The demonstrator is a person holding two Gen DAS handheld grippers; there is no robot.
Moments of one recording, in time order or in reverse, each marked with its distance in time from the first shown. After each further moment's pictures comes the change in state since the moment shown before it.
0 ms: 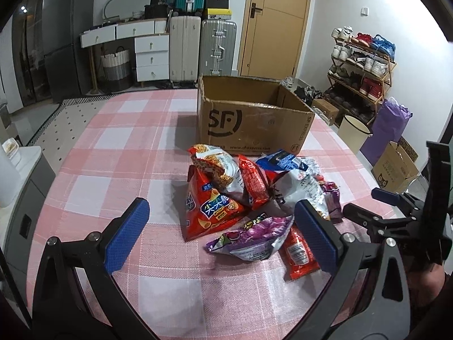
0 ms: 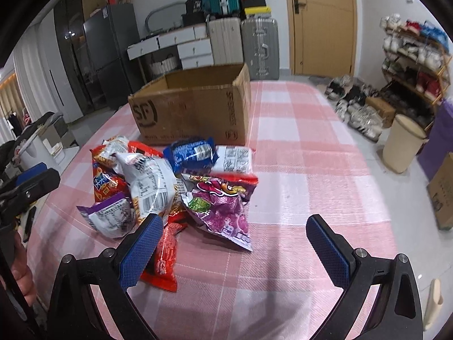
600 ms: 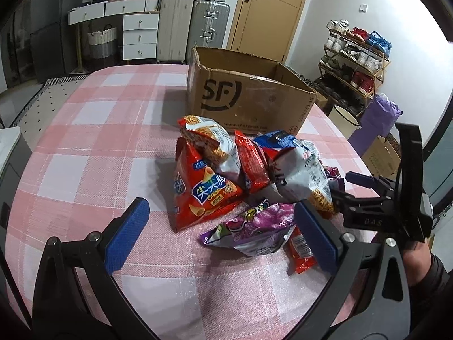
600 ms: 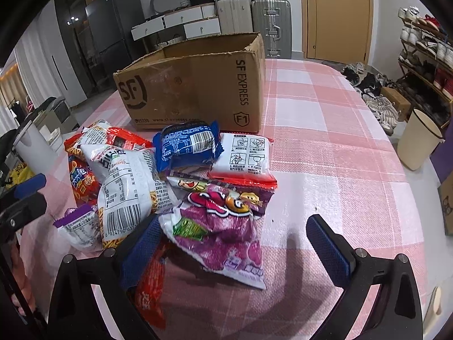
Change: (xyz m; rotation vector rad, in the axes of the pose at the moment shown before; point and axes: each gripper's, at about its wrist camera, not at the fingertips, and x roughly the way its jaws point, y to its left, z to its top) left arm 0.058 0.015 -0.009 -0.042 0.091 -0.106; right arm 0.070 0.004 0.018 -0.044 0.090 0.019
